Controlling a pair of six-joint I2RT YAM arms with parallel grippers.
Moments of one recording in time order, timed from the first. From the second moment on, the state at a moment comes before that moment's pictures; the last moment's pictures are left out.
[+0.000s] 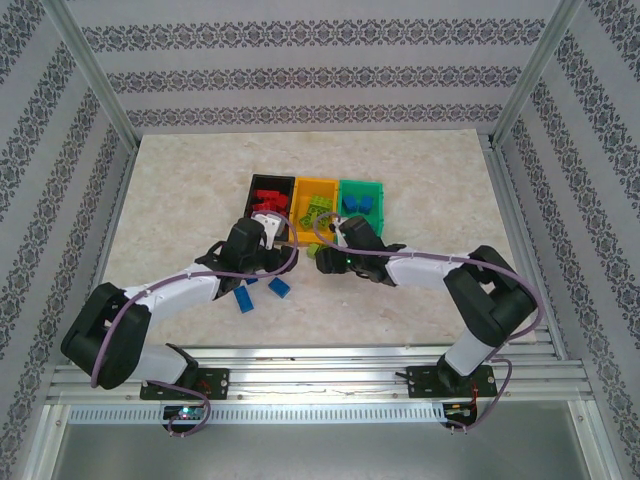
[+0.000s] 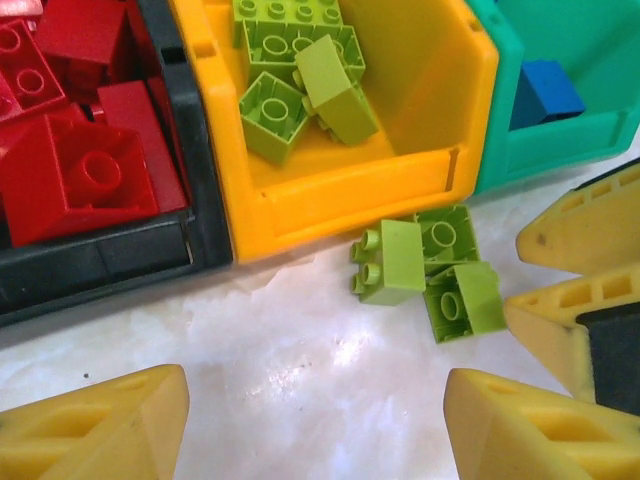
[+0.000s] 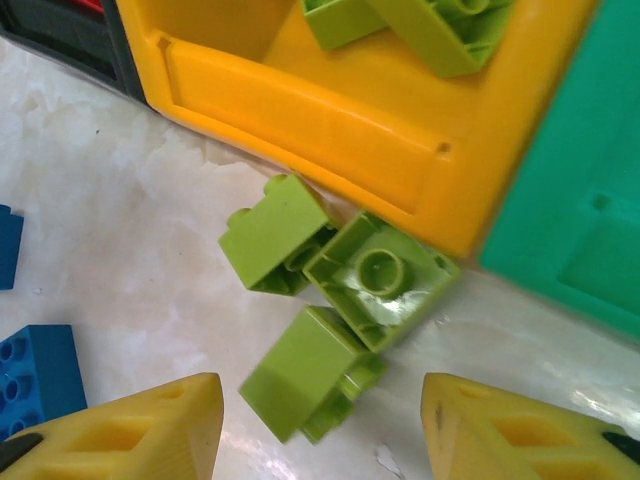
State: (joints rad) left arm -0.51 1.38 0.65 0.05 0.09 -0.24; right arm 0.67 1.66 0.80 0.04 -0.15 0.44
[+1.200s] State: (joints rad) left arm -0.51 1.35 0.62 0.16 0.10 -0.24; right arm 0.78 1.86 1.07 -0.27 -0.01 0.32
